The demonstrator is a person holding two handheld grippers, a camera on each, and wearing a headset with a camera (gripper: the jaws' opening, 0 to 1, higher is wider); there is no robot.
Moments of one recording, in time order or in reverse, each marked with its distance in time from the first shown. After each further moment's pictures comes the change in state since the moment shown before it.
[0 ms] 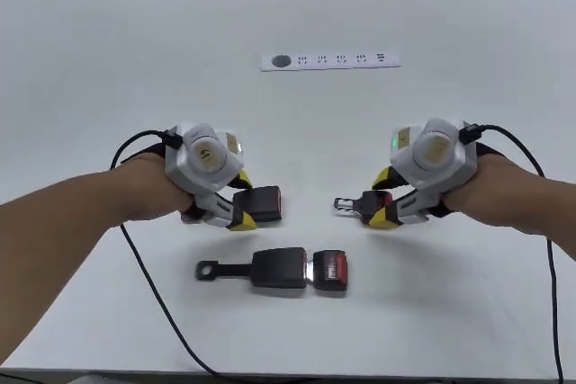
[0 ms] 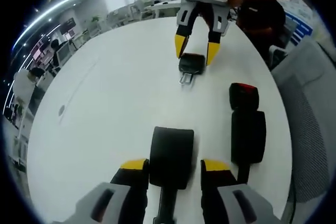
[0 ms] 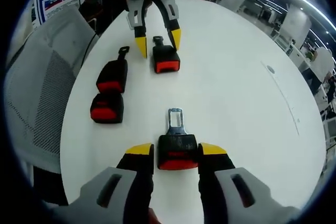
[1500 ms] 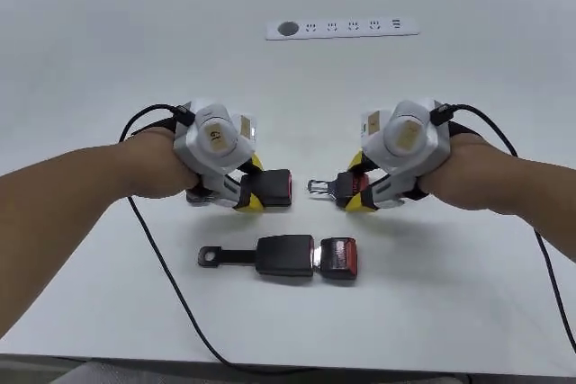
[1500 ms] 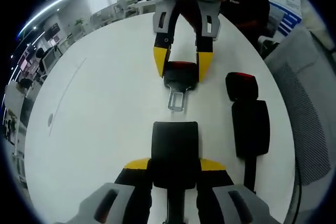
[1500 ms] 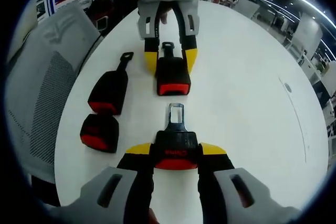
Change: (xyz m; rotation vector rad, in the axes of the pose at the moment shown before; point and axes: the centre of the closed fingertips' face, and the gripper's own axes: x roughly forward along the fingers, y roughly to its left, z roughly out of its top) left arm 0.013 -0.001 -0.005 0.089 0.036 -0.084; right arm 0.043 0.007 0.045 -0.085 -0.028 0.078
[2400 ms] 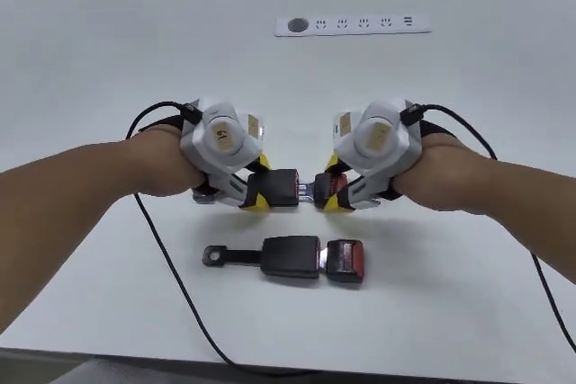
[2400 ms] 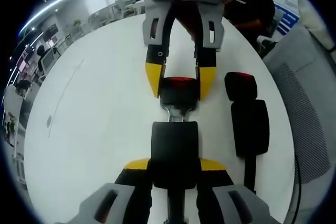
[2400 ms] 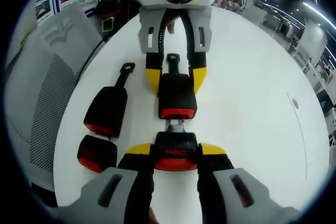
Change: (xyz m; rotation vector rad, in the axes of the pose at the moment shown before) left arm -0.002 -0.005 0.006 0.009 0.003 -0.012; right arm 0.013 0.006 0.028 -0.034 -0.042 0.035
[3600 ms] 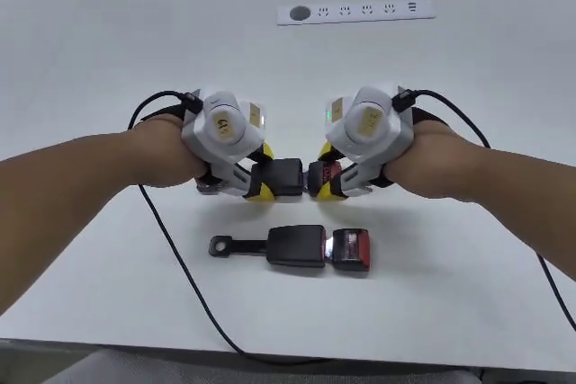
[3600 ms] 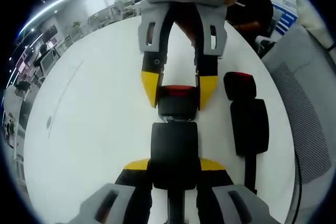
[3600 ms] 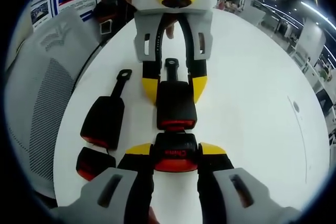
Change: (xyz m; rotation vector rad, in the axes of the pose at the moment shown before) left arm 0.000 0.002 -0.001 0.007 -0.012 -0.005; right arm 0.010 -0.001 0.014 0.006 -0.004 -0.011
